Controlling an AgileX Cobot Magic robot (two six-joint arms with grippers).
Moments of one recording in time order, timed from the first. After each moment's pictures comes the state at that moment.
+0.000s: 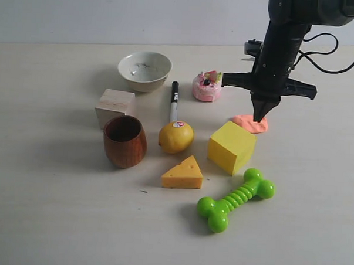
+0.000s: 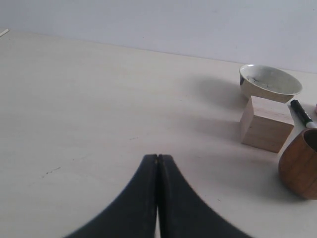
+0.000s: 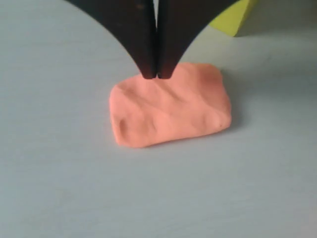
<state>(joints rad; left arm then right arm) -0.04 0.01 0.00 0.00 0.37 -0.13 0.27 2.25 -1.72 0.06 1.17 0.43</state>
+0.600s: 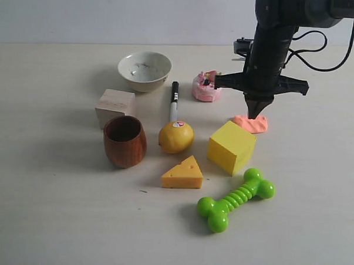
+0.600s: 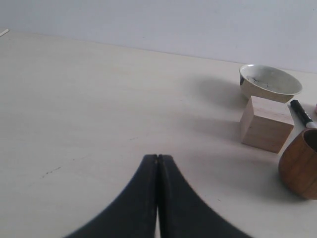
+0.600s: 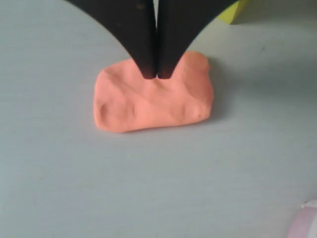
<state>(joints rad) -0.04 0.01 0.00 0.00 0.37 -0.13 0.31 2.25 -1.72 -0.02 1.13 0.43</state>
